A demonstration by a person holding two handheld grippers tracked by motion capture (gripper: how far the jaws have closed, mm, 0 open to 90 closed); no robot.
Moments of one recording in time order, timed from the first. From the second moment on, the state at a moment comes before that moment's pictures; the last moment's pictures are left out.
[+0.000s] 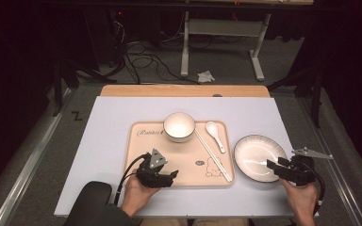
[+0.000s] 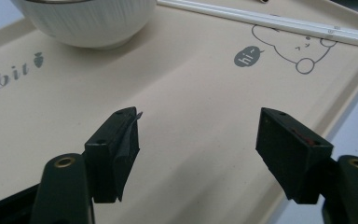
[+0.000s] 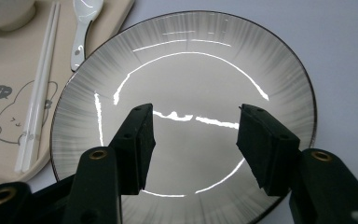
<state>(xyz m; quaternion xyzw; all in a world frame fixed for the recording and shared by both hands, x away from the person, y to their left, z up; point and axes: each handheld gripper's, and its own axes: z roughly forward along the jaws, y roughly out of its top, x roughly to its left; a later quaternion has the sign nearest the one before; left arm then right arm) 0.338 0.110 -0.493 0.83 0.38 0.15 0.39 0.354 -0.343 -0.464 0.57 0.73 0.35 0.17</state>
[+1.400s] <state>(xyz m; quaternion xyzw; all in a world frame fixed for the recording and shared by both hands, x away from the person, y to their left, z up) 0.337 0.103 -0.492 0.83 0.37 0.16 0.38 0.369 -0.392 -0.480 0.64 0.68 0.34 0.11</state>
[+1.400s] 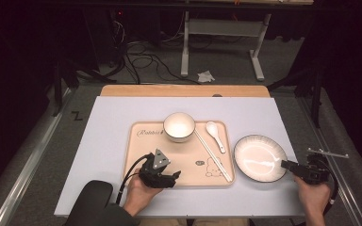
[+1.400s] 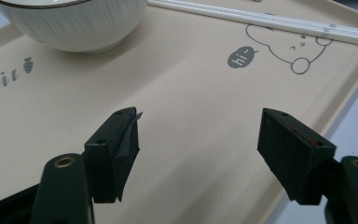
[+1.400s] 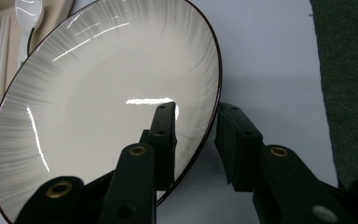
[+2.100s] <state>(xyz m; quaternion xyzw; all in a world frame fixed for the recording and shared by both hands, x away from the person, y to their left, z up) 0.330 0.111 -0.494 0.83 0.38 0.17 0.38 0.391 -0.395 -0.488 0.65 0.68 0.35 0.07</state>
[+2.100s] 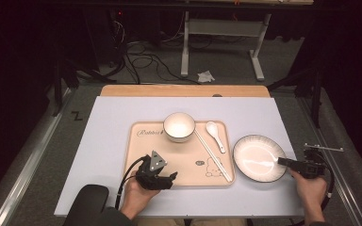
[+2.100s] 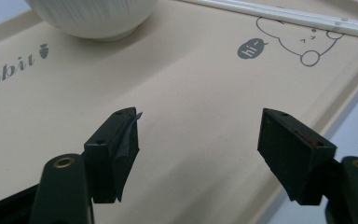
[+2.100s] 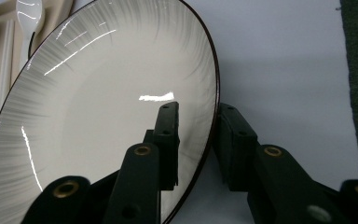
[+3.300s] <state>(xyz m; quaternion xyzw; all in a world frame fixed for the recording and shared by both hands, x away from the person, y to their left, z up) 0.324 0.122 -0.493 0.81 0.40 0.19 0.38 0.411 -0.403 -0.490 0.64 0.65 0.42 -0.01</state>
